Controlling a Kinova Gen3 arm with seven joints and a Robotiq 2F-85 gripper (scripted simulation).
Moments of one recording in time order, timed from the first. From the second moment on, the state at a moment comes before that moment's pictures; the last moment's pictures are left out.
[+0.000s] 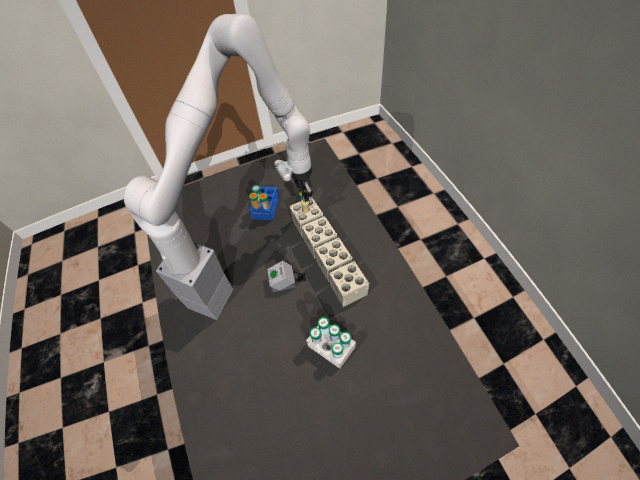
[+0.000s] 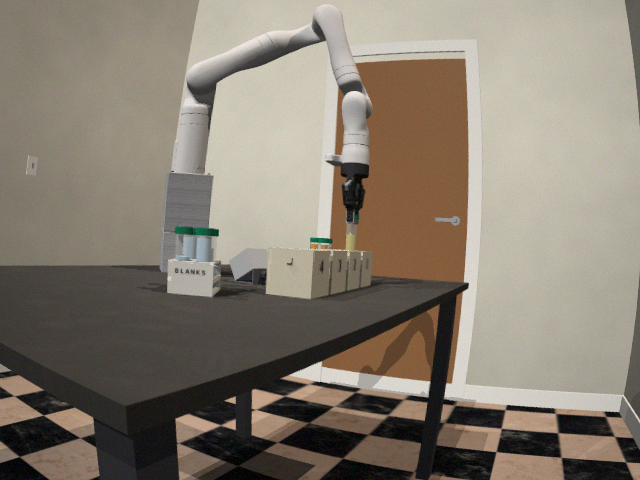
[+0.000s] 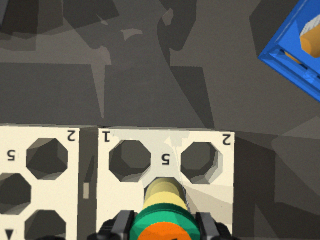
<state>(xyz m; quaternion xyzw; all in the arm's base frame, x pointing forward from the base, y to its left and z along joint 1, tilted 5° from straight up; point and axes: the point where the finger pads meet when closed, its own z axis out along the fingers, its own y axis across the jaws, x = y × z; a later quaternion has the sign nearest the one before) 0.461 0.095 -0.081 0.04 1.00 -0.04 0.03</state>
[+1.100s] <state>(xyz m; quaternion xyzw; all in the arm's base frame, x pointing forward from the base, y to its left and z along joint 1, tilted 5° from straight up) 0.462 0.094 -0.100 0.04 1.00 -0.04 0.03</state>
